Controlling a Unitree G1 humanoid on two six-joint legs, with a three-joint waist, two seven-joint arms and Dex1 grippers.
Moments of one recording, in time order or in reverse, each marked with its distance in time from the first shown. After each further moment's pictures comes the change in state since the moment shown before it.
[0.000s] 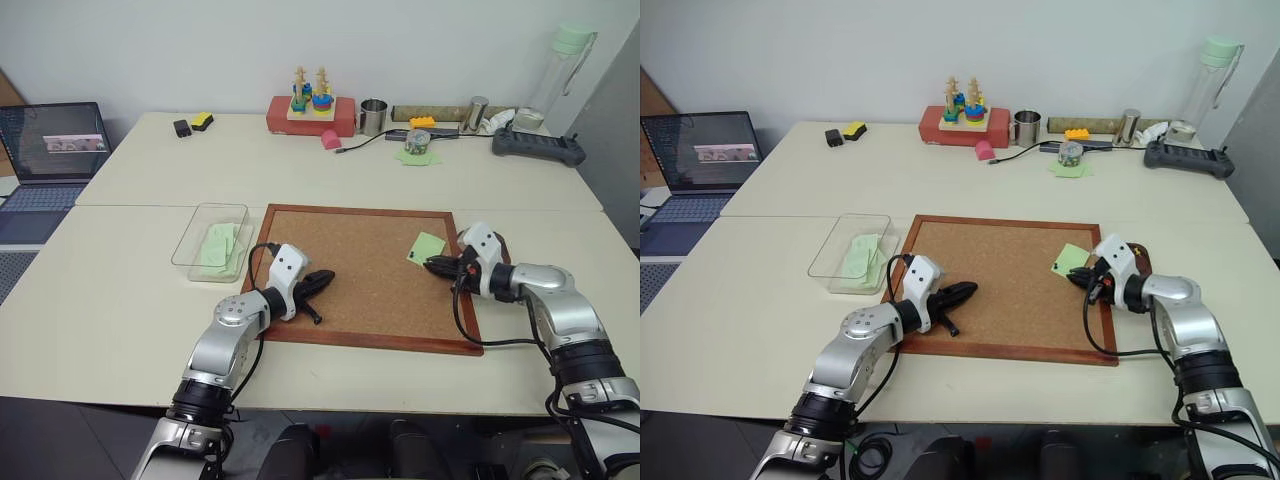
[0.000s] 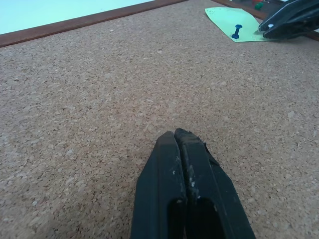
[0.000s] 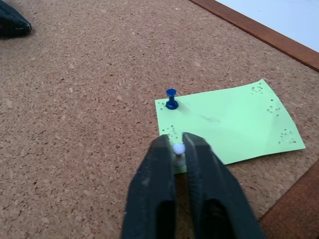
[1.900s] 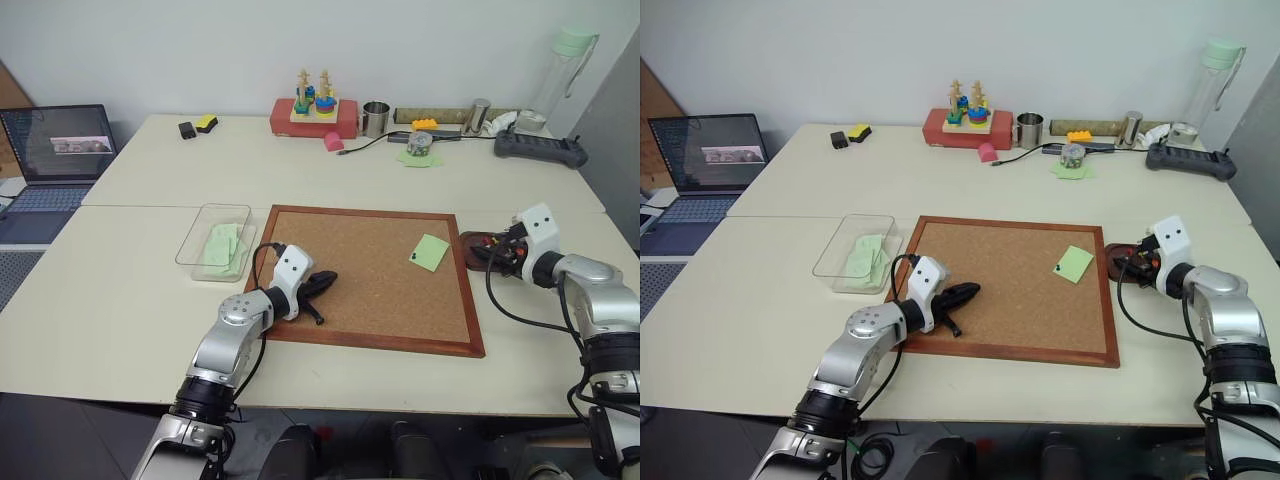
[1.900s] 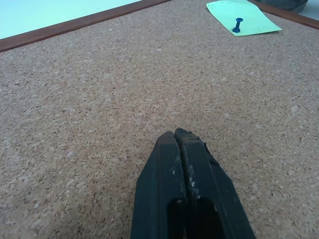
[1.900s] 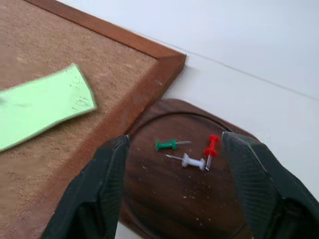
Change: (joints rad) left arm -0.013 0.000 -0.024 0.041 0.033 -0.033 0.004; right arm -0.031 -0.106 -0.152 0.022 0.028 0.099 -0.174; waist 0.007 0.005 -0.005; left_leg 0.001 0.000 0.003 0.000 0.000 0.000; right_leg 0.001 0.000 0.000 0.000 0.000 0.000
